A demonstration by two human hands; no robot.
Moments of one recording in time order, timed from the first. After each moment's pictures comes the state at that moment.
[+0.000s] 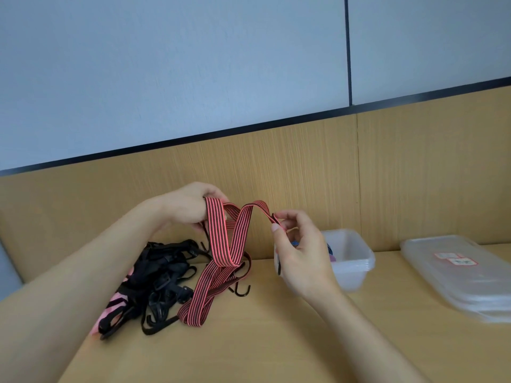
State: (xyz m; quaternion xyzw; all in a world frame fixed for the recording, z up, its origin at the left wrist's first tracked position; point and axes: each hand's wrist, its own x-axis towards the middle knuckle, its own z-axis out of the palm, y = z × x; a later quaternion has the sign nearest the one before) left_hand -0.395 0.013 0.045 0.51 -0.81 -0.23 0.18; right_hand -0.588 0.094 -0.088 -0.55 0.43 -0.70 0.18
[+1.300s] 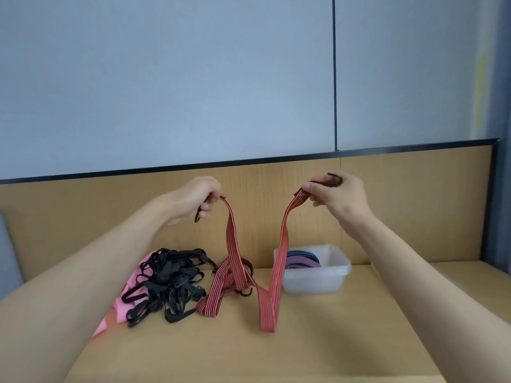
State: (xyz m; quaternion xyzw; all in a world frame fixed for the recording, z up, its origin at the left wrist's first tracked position) left_hand -0.362 0.077 0.091 0.41 -0.74 -0.40 0.35; right_hand -0.652 0.137 0.042 -0.50 0.46 -0.71 0.20
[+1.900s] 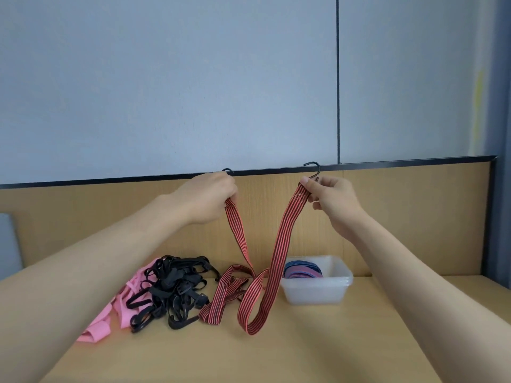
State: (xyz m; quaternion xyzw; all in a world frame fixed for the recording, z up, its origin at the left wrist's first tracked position) left_hand -0.365 0.098 0.113 0.35 -0.88 0.27 0.15; right_hand -0.631 0.143 0.064 -0.54 0.46 -0.67 0.21
